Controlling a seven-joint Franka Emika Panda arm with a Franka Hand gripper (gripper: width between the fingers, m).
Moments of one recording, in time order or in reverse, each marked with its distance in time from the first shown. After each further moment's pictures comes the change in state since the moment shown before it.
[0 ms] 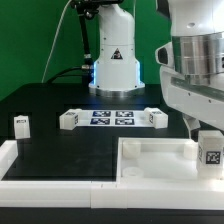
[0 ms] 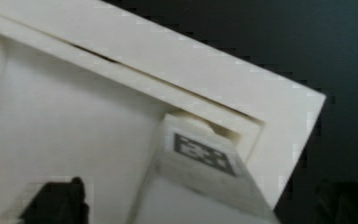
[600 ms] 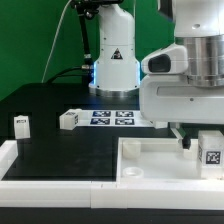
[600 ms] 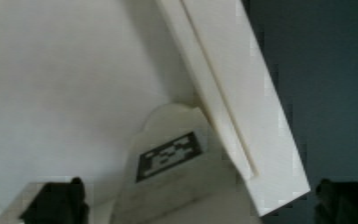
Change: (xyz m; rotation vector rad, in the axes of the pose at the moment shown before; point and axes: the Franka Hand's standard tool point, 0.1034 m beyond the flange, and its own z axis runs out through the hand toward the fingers) arm 0.002 0.002 0.002 -0.029 0.019 -0.718
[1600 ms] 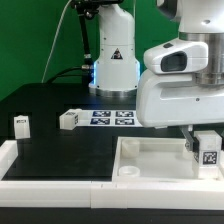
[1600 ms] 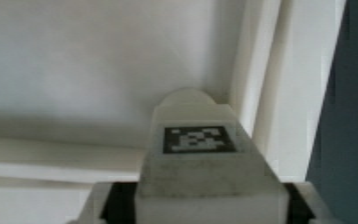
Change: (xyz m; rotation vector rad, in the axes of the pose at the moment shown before) arm 0.005 0.006 -0.002 -0.070 0.021 -0.406
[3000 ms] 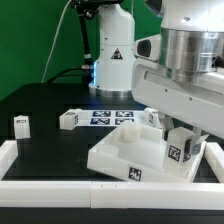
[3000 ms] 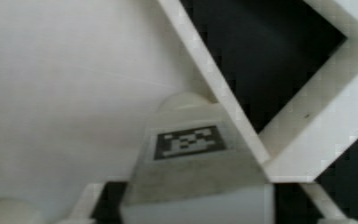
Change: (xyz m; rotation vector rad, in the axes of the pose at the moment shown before) arm -0.009 0.036 -0.003 -0.090 0.025 0.980
